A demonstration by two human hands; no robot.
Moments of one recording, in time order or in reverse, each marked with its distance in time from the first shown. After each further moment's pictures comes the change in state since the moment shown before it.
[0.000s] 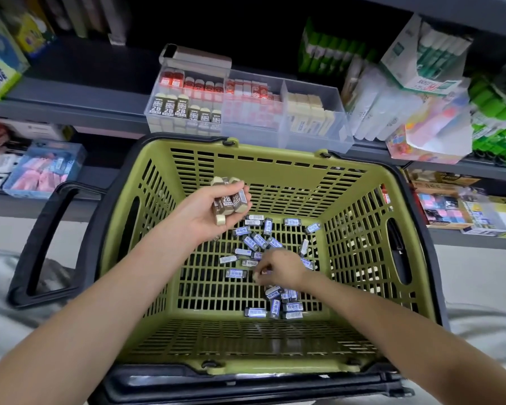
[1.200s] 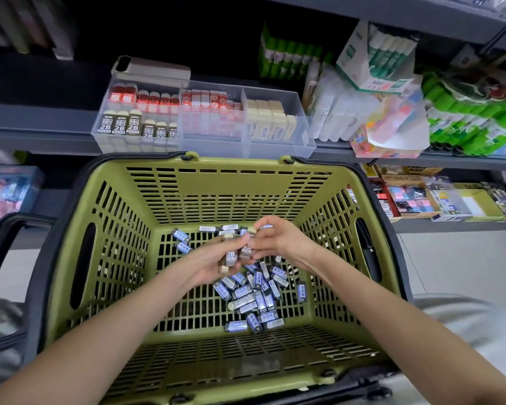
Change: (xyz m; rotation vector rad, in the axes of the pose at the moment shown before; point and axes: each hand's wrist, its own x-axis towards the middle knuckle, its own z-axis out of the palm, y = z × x) left_hand 0.060 -0.073 -0.015 0.432 -0.023 -0.248; right_hand -0.015 0.011 -0.079 1.252 0.061 0.136
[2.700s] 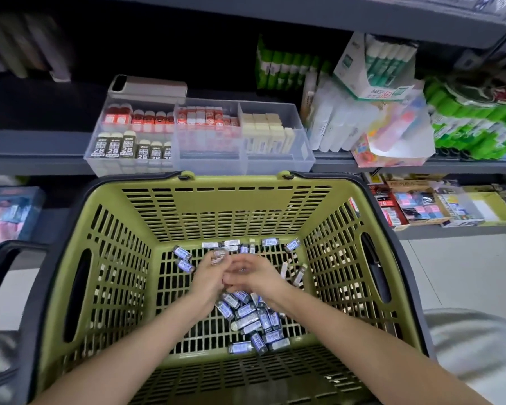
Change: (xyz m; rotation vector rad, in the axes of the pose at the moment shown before) left_hand 0.007 -0.023 0.004 0.015 0.326 0.223; right_hand 0.022 0.048 0.043 0.065 0.038 -0.030
